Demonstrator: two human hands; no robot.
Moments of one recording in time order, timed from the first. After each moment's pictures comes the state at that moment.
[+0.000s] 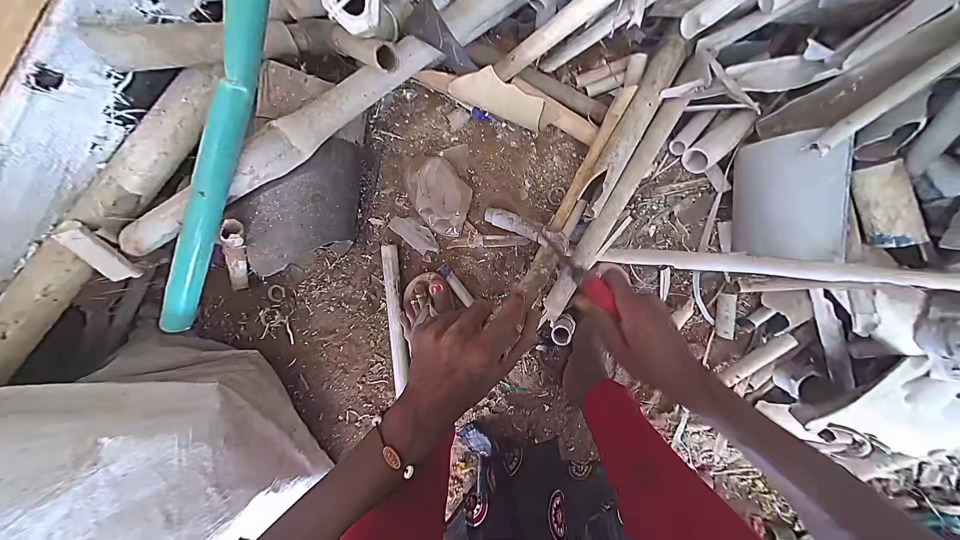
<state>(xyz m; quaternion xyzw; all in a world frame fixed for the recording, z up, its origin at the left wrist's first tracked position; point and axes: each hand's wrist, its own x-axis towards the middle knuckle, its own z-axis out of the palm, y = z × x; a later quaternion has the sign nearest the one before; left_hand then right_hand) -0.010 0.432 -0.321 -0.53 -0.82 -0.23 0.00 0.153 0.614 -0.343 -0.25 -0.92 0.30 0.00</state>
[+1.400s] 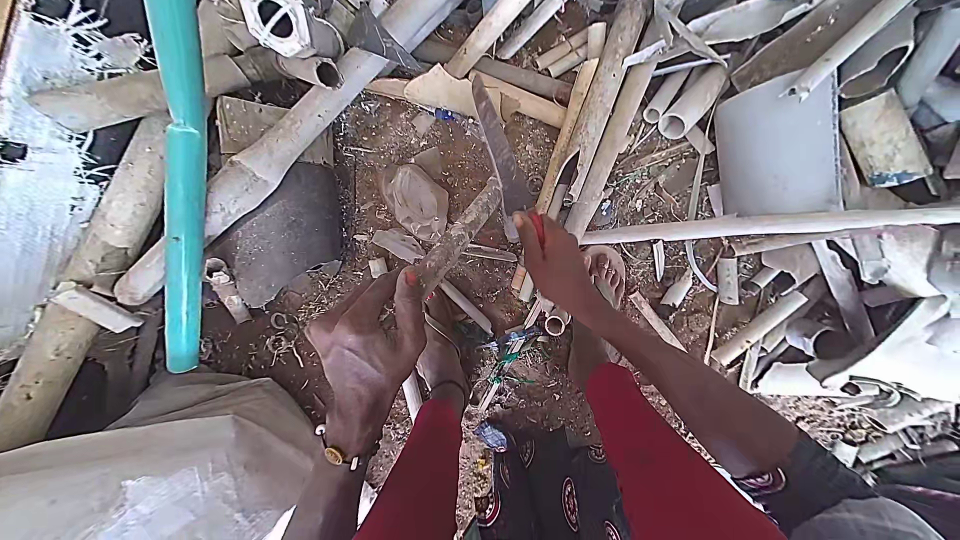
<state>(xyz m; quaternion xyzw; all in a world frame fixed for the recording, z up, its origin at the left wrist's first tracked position) -0.060 0.415 -0.314 -0.40 -0.89 -0.23 0.02 0.069 0.600 -0.368 -0.42 -0.75 0.50 -0.03</state>
